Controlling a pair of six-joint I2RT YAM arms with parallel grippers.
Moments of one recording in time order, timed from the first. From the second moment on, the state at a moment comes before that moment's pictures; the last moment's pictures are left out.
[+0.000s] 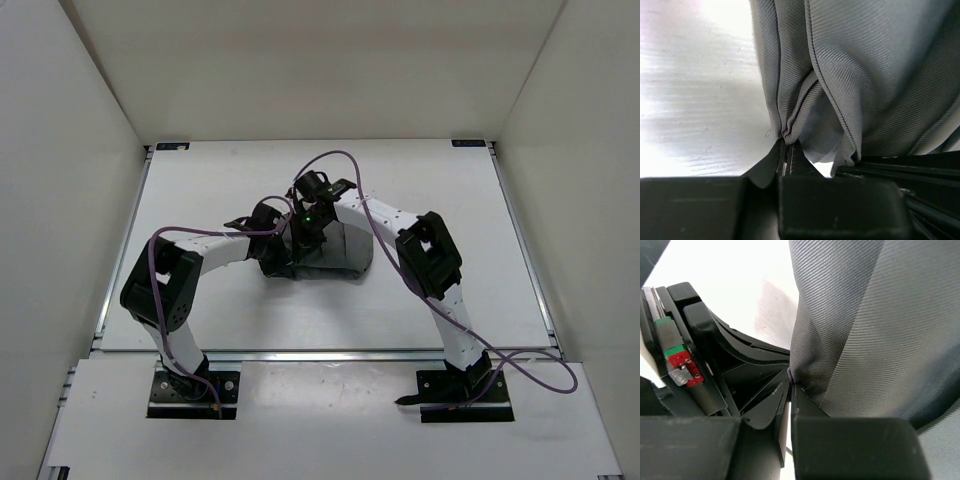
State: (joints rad) left arm -0.47 1.73 0.96 -0.37 0.17 -0.81; right arm 0.72 2.23 1.87 -0.79 -0.45 0.40
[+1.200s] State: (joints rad) left arm -0.10 1.11 0.85 -0.46 0.15 -0.91; right arm 0.97 1.72 1.34 -0.55 0.09 0.65
